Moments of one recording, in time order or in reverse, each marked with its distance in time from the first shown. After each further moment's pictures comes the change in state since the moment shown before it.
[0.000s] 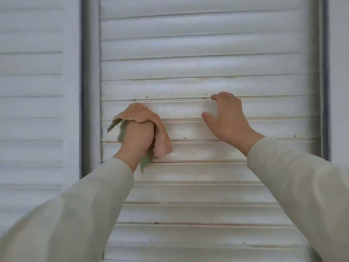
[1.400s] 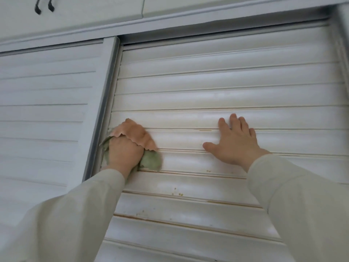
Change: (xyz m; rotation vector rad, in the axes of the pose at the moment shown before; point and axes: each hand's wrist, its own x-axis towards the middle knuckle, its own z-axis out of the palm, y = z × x) left_hand 0.135 -0.023 -0.027 0.905 0.349 0.271; right_hand 0.103 0.011 -0.009 -0.259 -0.152 -0.009
